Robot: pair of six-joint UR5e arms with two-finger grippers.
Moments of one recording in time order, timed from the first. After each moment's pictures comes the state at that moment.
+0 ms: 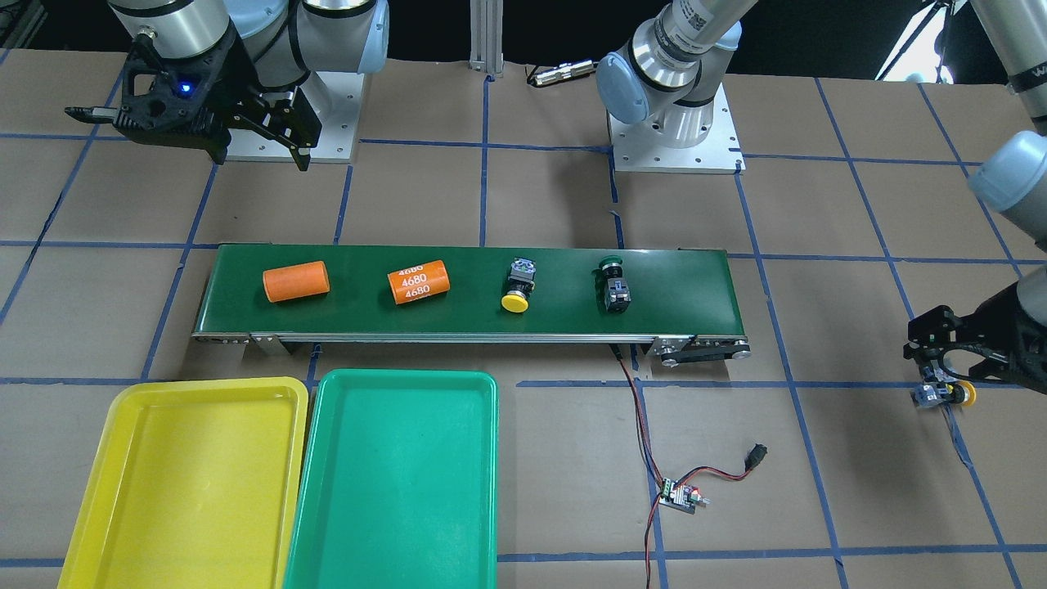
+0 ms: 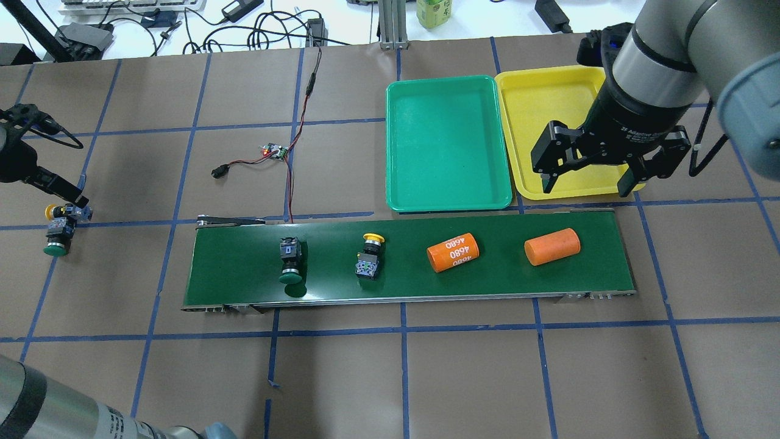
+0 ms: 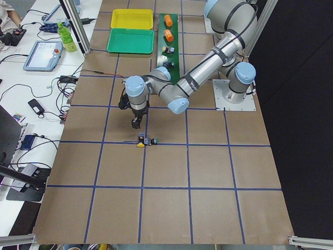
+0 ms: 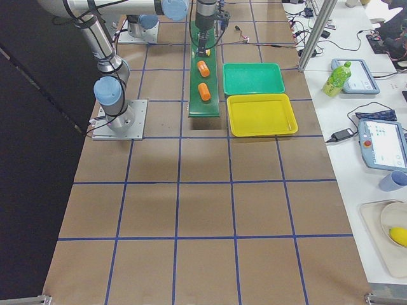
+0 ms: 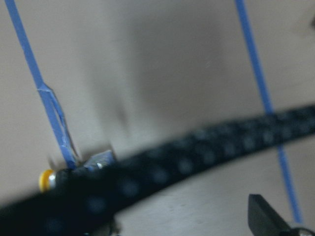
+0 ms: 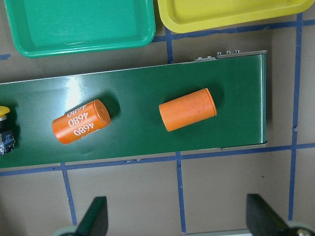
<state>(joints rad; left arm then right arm) -0.90 -2.01 -1.65 -1.06 1.56 1.18 1.57 -1.69 1.68 -1.48 -1.54 0.09</state>
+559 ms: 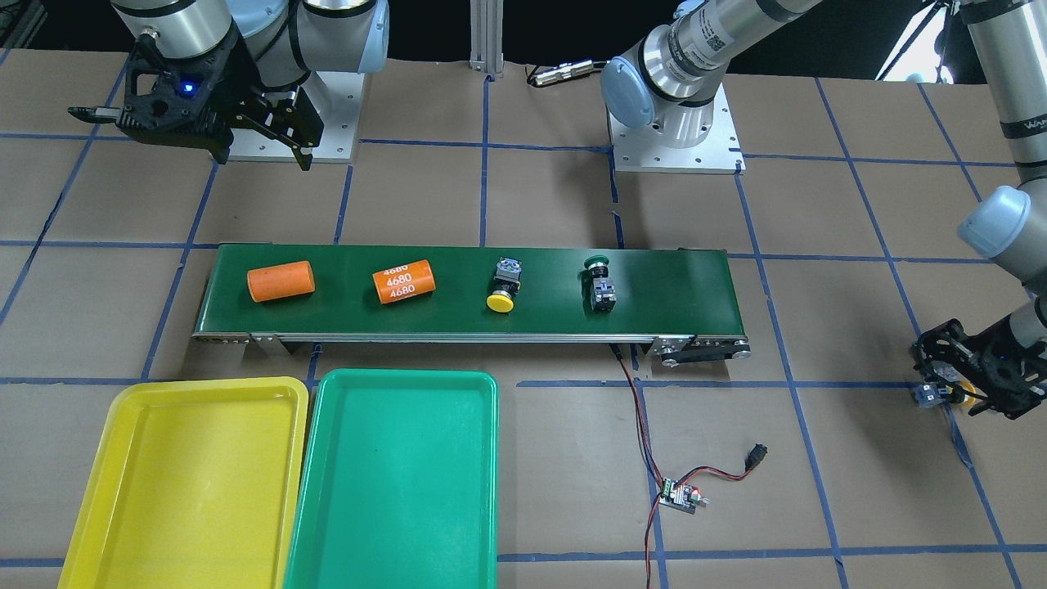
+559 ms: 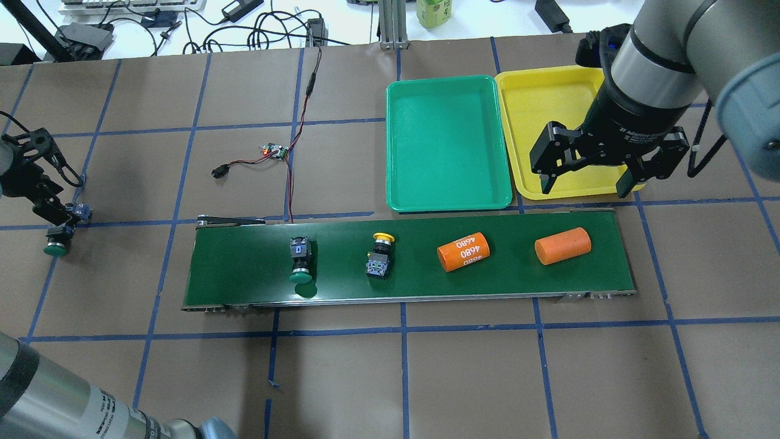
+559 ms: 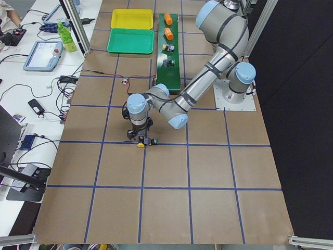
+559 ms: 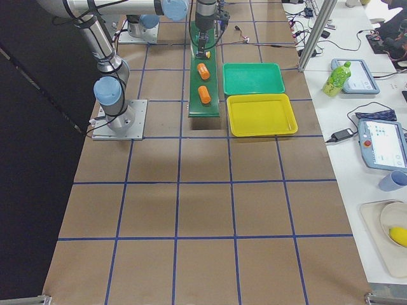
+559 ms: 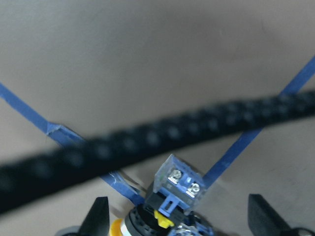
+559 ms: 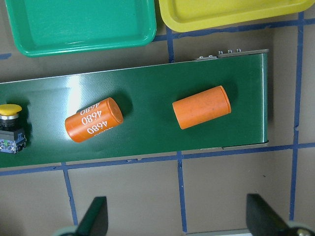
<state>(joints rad) -0.86 -2.12 -1.65 -0.92 1.56 1.65 1.57 -1.69 1.68 -1.48 -1.54 0.09</state>
